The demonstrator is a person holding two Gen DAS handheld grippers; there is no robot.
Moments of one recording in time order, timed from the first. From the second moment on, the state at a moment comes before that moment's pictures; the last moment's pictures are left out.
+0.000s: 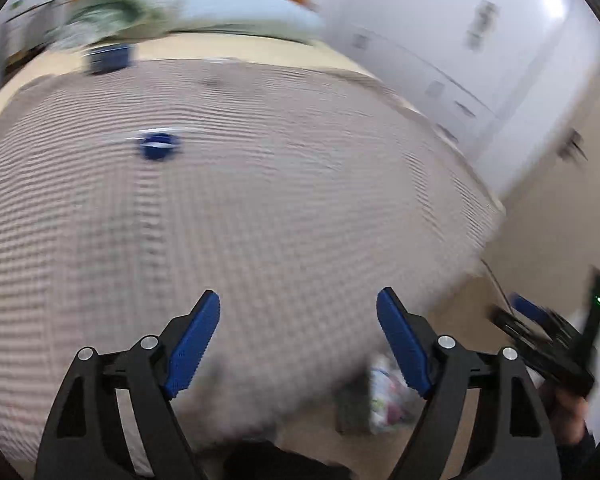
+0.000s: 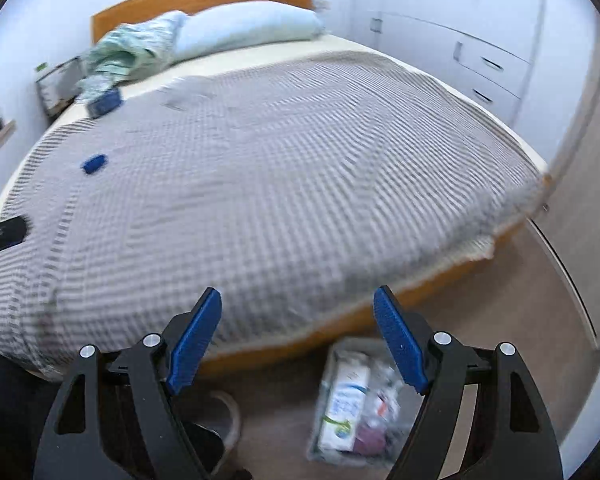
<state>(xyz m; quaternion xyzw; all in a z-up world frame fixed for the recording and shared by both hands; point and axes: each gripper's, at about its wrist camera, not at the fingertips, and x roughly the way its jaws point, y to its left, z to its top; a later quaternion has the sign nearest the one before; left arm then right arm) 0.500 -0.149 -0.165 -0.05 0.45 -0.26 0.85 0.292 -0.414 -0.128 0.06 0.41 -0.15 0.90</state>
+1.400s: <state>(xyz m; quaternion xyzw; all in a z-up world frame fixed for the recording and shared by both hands) 0.655 0.073 -0.235 -0.23 0.44 -0.10 0.86 0.667 -0.254 -0.186 0.01 0.48 0.15 0.86</state>
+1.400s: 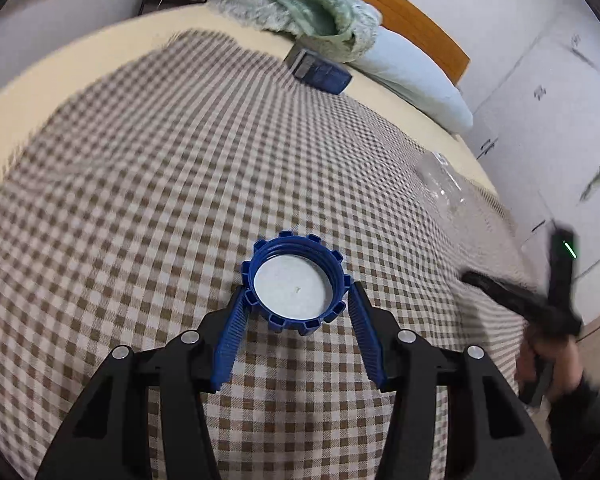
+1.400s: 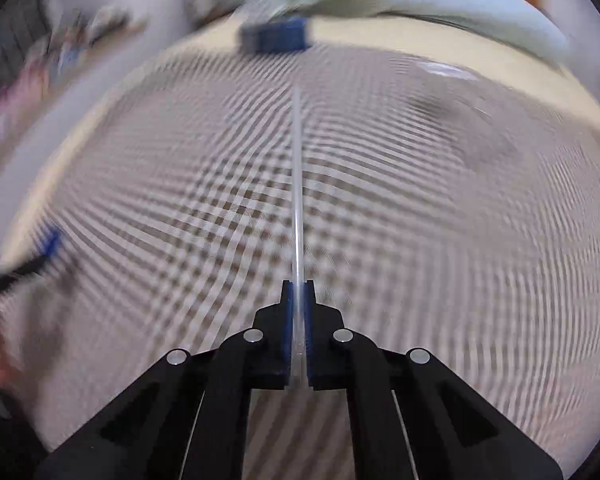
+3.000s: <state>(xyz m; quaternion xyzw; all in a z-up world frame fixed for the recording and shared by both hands) 0.333 -0.451 -0.344 0.14 0.62 -0.44 0.63 0.090 -0.596 -0.398 0.36 0.57 -0.25 0.70</state>
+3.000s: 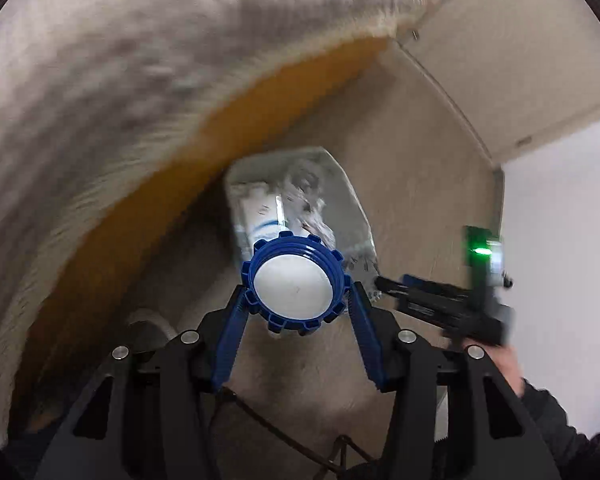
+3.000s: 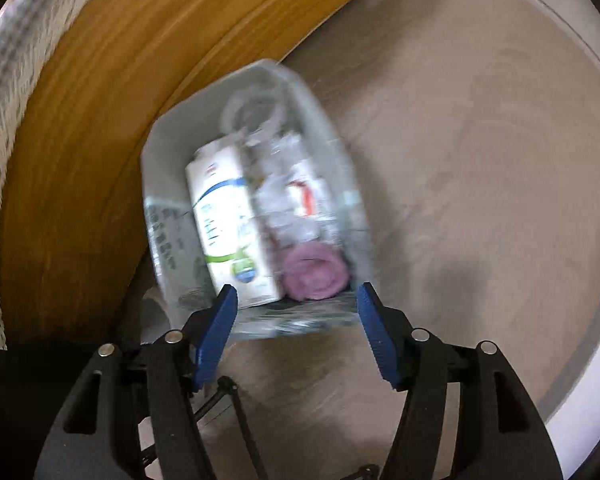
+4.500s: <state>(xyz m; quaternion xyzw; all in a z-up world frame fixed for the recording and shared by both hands) 0.414 -0.306 -0.235 -0.05 0.50 -0.40 0.77 0.208 -0.543 -0.223 0.22 0.48 -0.26 0.81</state>
